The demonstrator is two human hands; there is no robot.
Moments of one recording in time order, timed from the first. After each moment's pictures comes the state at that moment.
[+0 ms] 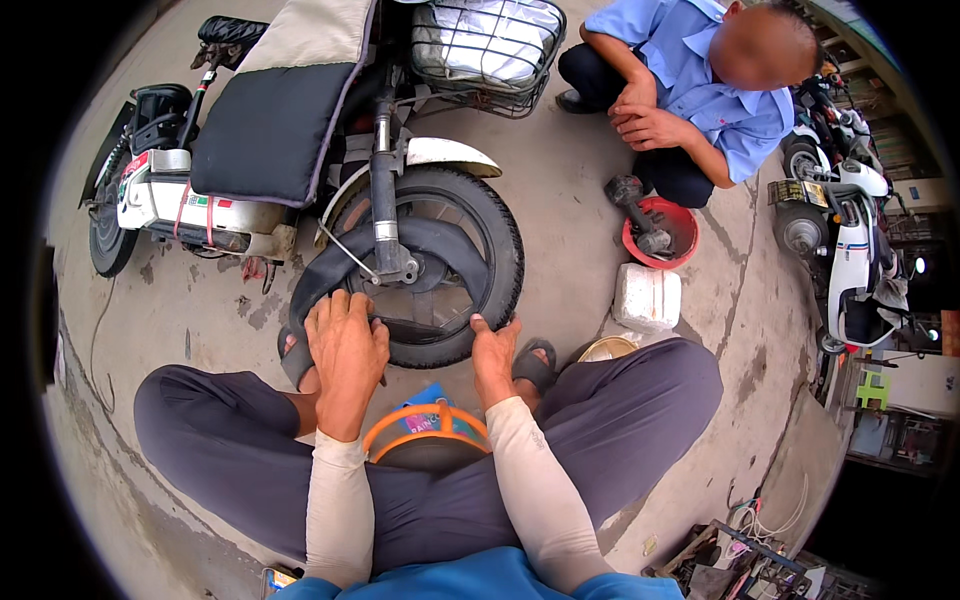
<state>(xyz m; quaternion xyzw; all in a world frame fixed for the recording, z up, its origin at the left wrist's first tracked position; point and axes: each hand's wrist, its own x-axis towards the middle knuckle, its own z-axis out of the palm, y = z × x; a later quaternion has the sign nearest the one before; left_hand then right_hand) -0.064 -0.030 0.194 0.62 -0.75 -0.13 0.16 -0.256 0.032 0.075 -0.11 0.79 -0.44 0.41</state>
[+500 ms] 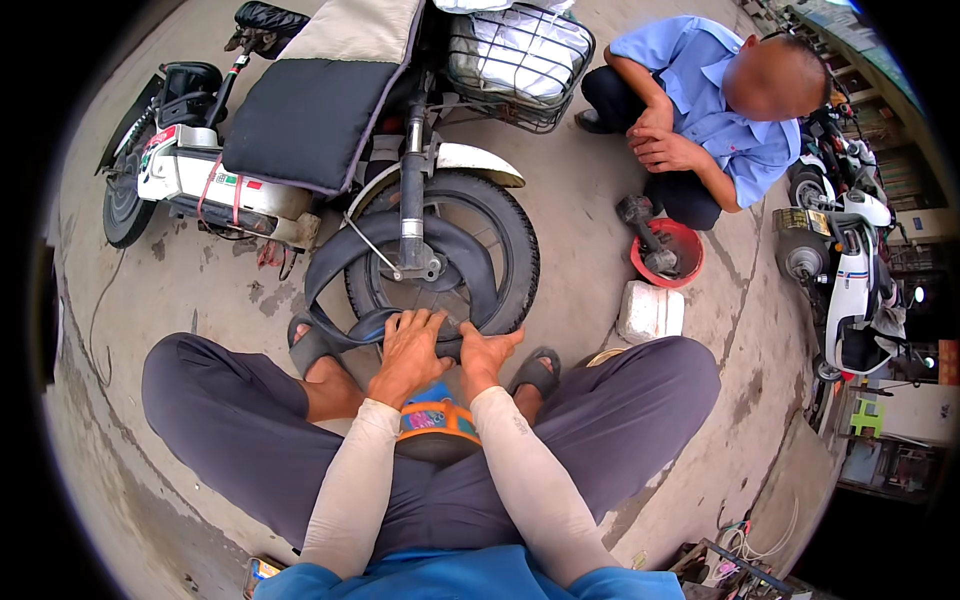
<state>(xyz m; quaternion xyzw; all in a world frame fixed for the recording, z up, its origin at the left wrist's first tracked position) -0.092 -0.003 0.101 0.52 -0.79 -0.30 0.12 -0.222 0.021 0.058 -0.08 0.85 -0.41 0.33</state>
